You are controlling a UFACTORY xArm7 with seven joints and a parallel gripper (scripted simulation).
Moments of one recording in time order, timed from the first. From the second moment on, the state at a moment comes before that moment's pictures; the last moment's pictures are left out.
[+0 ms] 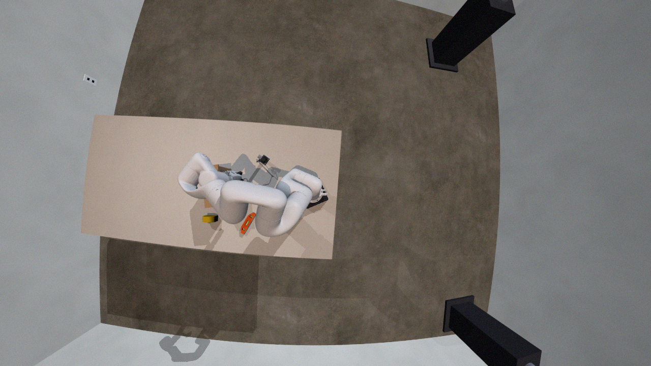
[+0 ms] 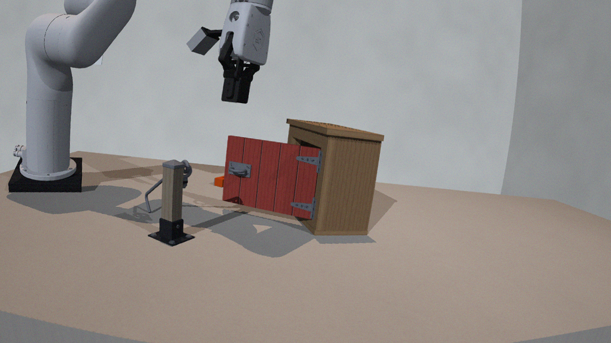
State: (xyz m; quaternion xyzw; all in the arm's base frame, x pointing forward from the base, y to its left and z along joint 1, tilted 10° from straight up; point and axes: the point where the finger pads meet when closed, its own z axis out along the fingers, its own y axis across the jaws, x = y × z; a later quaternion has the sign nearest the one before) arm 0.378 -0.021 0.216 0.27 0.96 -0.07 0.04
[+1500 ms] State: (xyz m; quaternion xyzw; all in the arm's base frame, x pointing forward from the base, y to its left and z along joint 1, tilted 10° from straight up) arm 0.248 -0.080 0.215 0.41 0.91 -0.06 0.06
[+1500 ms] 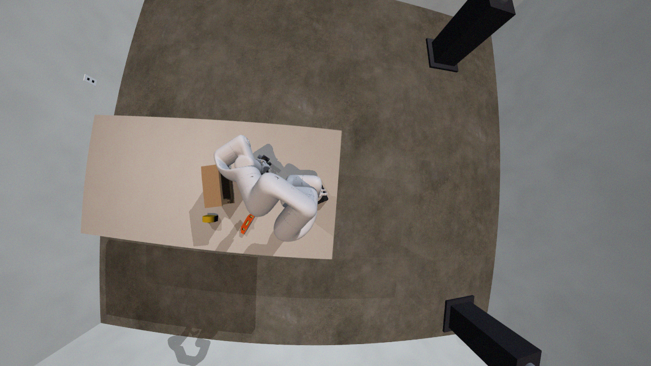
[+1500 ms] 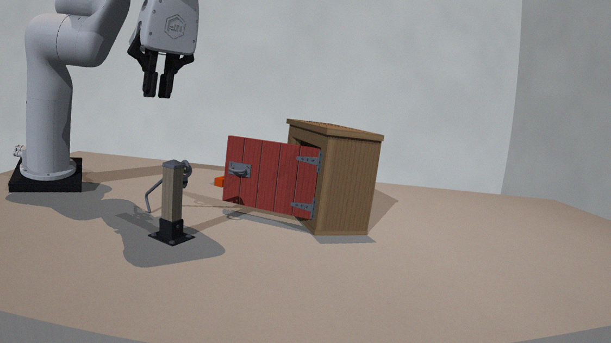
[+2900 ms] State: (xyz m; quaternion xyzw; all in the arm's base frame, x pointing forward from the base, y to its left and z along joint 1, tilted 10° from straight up) arm 0.253 -0.095 0.111 0.41 0.91 -0.06 0.07
